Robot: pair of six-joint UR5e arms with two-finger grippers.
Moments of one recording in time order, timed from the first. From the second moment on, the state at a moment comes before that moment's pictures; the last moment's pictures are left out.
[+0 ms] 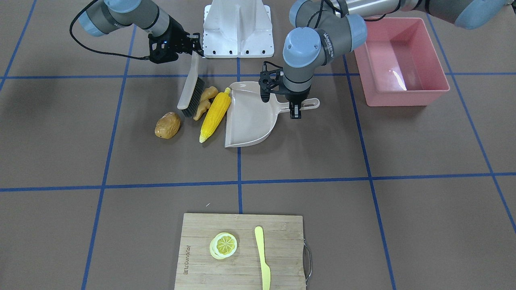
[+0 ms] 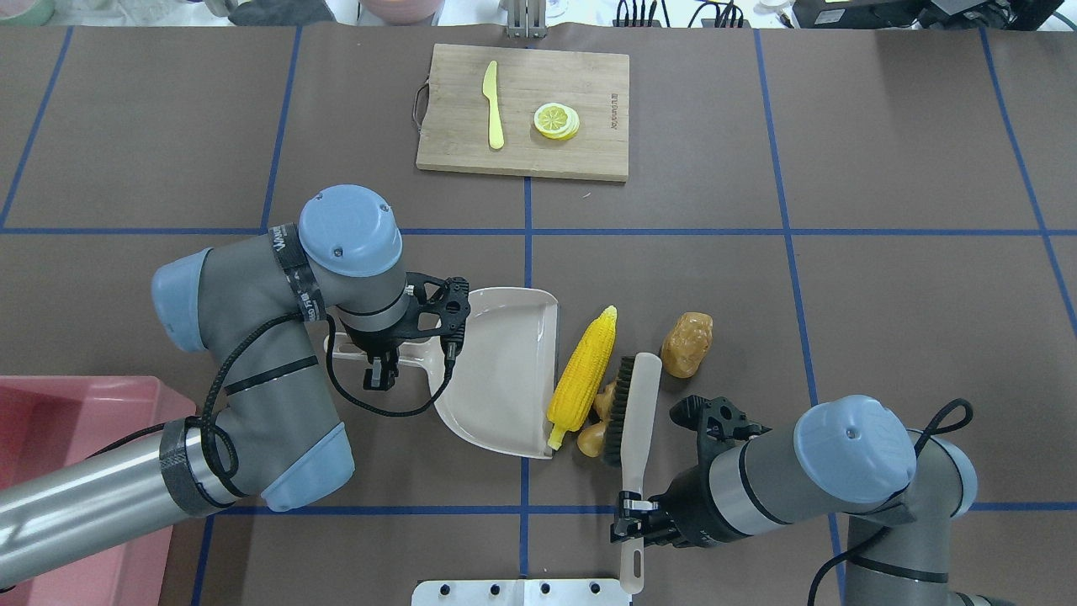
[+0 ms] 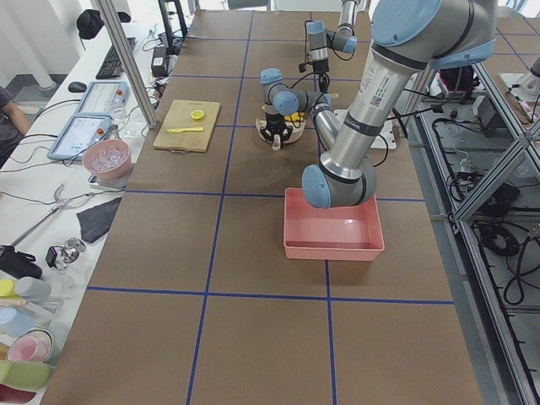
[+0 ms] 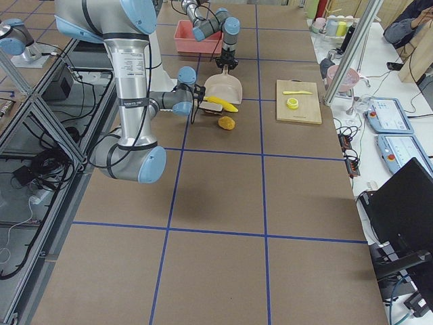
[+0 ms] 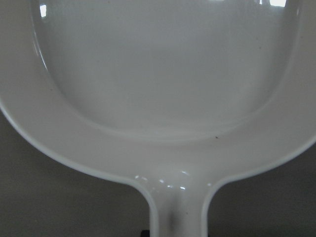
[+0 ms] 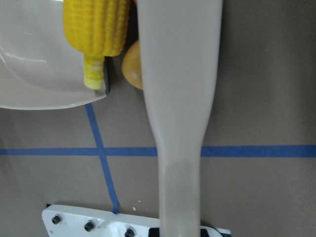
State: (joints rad) left arm -0.53 -2.18 -1.72 -1.41 -1.97 0.48; right arm 0.25 -1.40 1.96 -0.90 2.01 1.69
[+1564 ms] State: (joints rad) left arm -0.55 -2.17 -1.71 -1.39 -1.97 0.48; right arm 0.31 -1.46 1.98 -0.82 2.11 1.84
